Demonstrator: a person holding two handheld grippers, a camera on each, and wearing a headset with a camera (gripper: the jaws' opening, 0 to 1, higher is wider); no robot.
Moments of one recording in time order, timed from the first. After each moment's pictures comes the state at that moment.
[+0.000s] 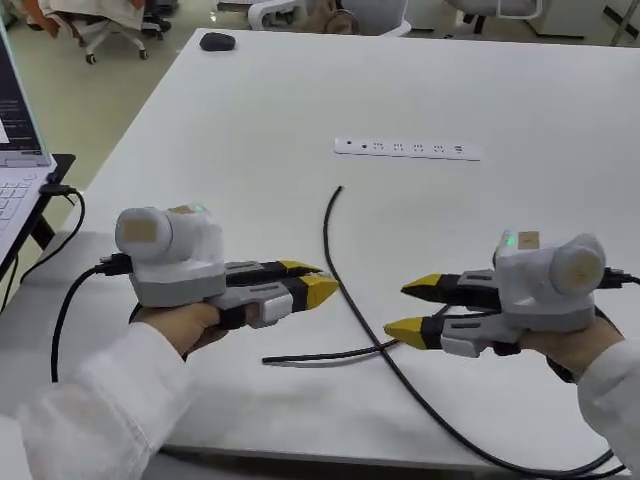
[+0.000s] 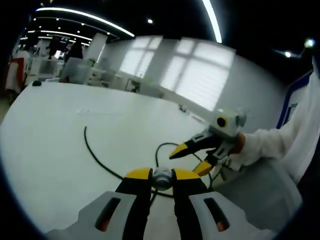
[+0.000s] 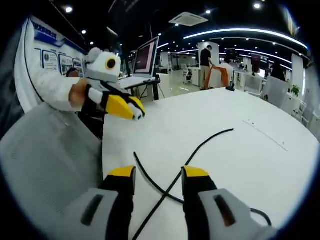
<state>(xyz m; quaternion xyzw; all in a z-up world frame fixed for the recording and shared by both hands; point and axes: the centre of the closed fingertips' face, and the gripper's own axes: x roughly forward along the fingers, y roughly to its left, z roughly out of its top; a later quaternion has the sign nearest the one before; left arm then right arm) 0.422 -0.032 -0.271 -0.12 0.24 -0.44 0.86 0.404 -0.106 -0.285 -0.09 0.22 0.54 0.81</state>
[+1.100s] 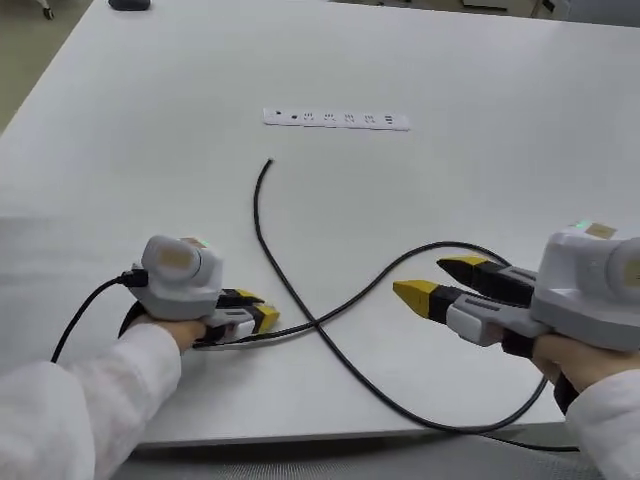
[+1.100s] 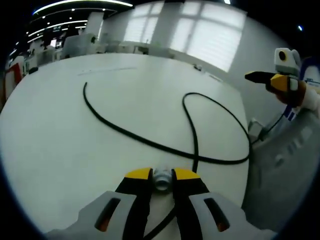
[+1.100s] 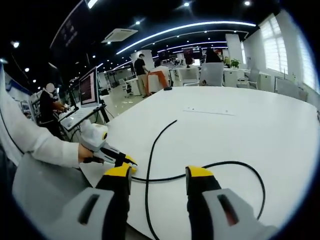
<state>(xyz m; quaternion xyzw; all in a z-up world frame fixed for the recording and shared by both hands) 0.438 -0.049 -0.408 0.00 0.34 -0.40 0.85 0.392 -0.189 -0.265 0.02 0.26 0.32 0.91</state>
